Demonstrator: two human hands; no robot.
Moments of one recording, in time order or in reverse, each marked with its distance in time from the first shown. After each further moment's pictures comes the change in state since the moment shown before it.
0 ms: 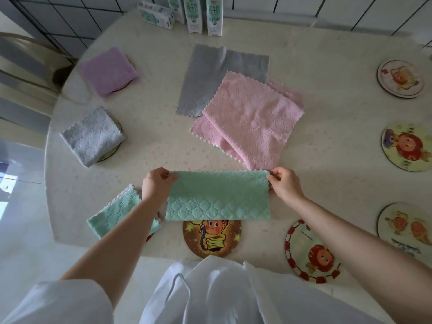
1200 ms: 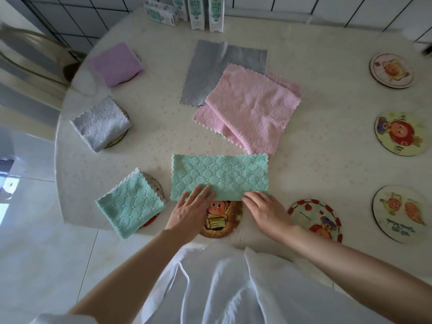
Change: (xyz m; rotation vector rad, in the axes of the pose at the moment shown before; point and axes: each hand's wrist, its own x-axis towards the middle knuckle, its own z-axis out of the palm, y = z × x) left_hand -0.118 -0.053 0.049 0.647 -0.193 0.839; right_hand -0.116 0.035 0.029 -0.750 -0.157 -0.917
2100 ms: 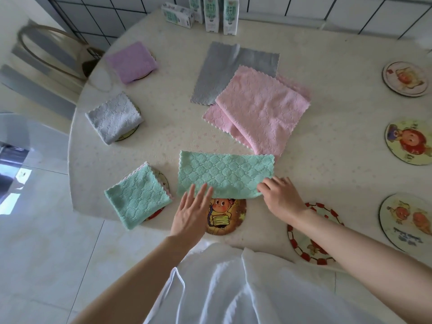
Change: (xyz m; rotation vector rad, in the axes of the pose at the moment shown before) left_hand -0.017 0.022 0.001 -0.076 0.142 -0.193; right_hand 0.019 0.030 -0.025 -0.078 0.043 0.022
